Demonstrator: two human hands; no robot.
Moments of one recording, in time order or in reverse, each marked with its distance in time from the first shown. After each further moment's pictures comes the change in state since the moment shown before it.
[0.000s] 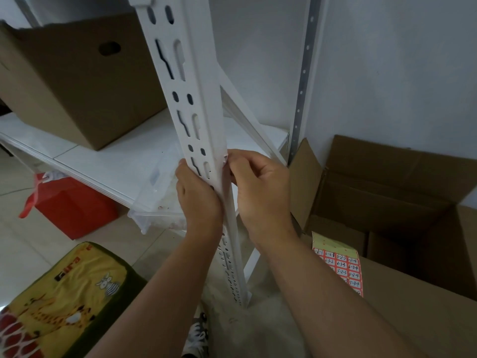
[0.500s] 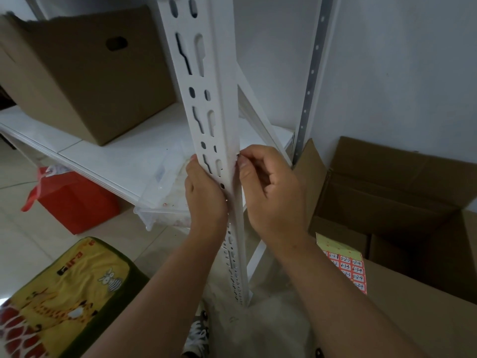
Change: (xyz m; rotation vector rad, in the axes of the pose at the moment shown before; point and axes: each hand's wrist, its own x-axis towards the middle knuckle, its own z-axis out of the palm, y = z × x) left_hand 0.003 0.004 -0.008 0.086 -0.071 0.015; right_hand -0.002 0.015 -0.008 -0.437 0.038 -0.488
